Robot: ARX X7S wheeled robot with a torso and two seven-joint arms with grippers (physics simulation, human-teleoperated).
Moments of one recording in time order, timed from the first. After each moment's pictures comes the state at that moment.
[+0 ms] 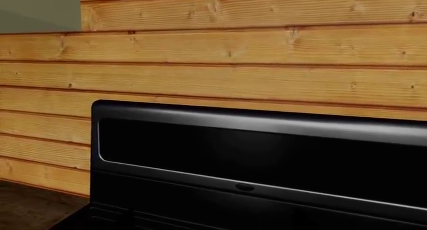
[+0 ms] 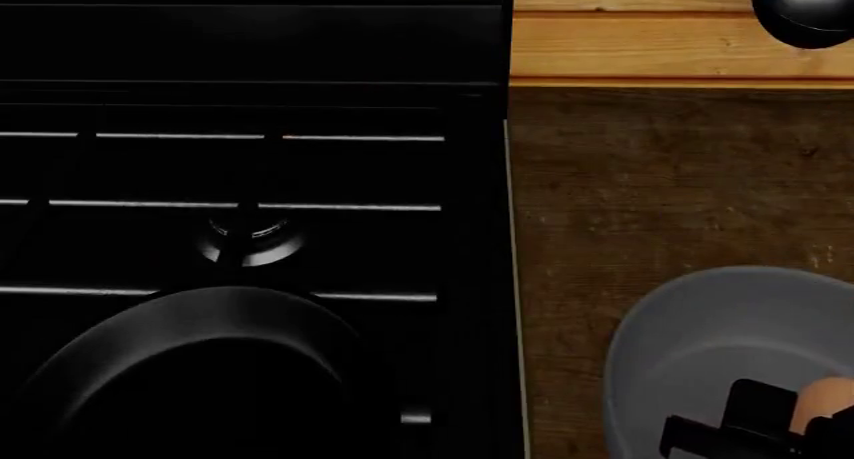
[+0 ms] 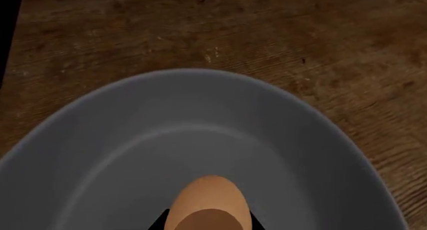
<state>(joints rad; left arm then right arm) -1.04 -0.06 -0.10 0.63 0.42 -1.43 0.26 0.99 1.28 -0.97 -0.59 1.97 0.31 1.33</state>
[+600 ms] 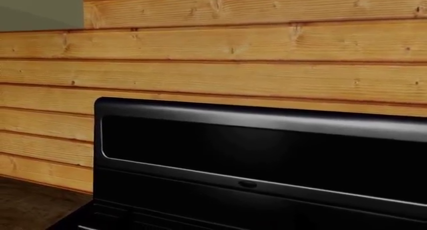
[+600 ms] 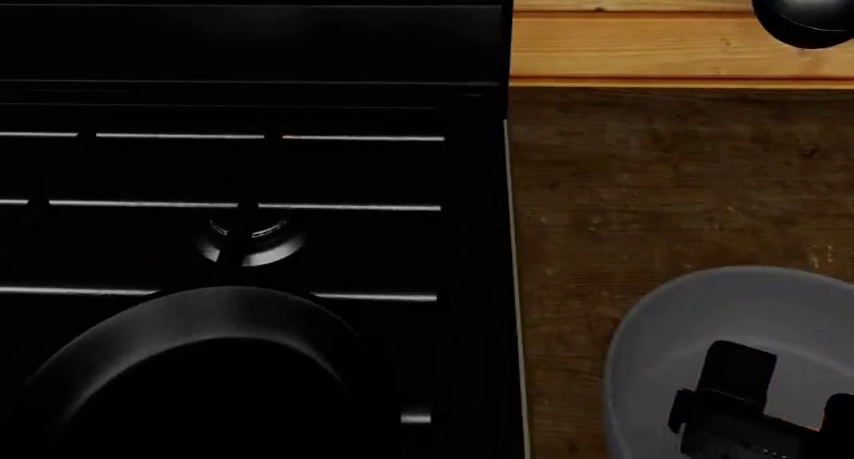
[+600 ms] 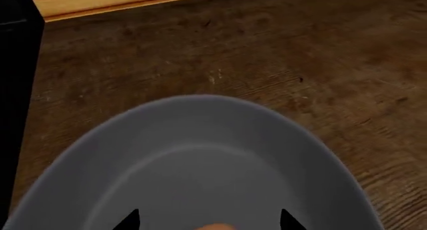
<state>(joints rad) -1.02 -0.07 -0.10 0.64 0.40 -1.43 0.24 1.02 1.30 -0.93 -0.62 2.01 0.31 1.34</state>
